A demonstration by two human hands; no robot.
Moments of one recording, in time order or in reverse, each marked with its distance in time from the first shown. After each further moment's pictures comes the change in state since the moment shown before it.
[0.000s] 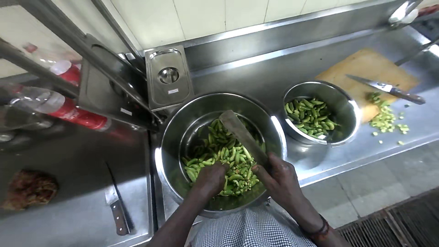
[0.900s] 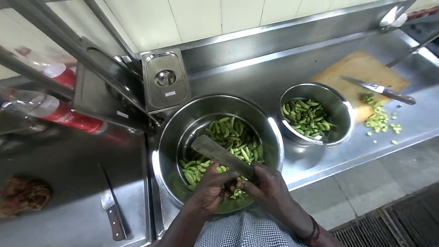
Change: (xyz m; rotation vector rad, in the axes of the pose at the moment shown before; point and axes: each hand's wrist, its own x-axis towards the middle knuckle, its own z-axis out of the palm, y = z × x) left_hand -0.049 0.028 -0.025 -2.027 -0.006 0.086; right_hand -0.007 -0.013 0.012 0.072 -0.083 -0.187
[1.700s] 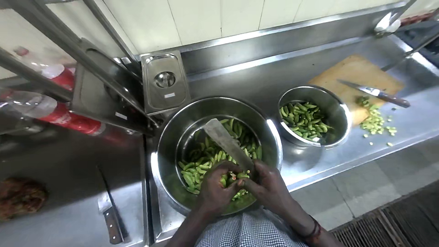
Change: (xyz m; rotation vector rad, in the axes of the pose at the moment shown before) left_hand -0.001 -0.009 -0.002 0.975 0.084 0.632; right_hand 0.006 0.002 -0.005 0.164 -0.095 0.226
